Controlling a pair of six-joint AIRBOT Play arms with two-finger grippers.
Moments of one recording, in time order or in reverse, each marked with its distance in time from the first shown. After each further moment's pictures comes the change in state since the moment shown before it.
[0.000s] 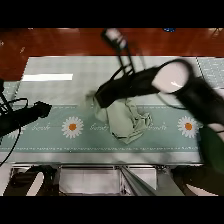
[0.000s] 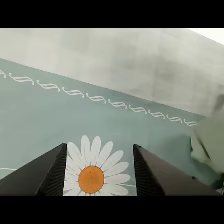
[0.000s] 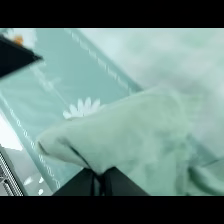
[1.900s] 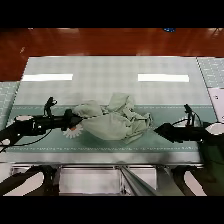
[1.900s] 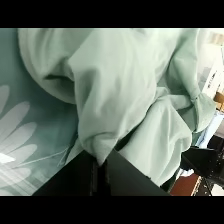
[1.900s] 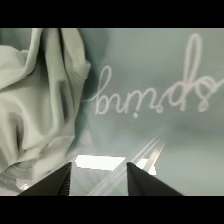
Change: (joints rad) left arm 0.020 -0.672 -0.166 -0.992 -0.080 0.699; right arm -0.899 0.451 -1.031 0.254 0.119 -0.045
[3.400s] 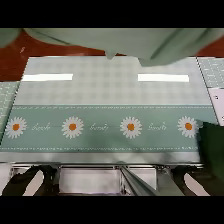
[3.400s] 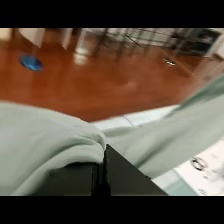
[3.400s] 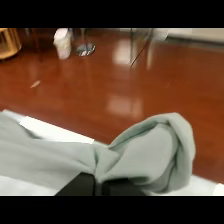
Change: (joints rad) left arm 0.108 0.411 1.130 0.298 -0.143 -0.225; right arm 0.166 -0.114 1.650 -0.291 0.259 0.033
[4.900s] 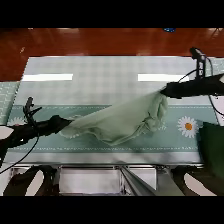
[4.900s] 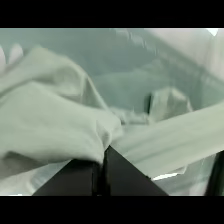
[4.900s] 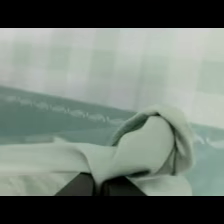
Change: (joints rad) left arm 0.001 0.076 -1.200 0.088 0.149 -0.100; right arm -0.003 -0.172 -0.916 0.038 -0.188 0.018
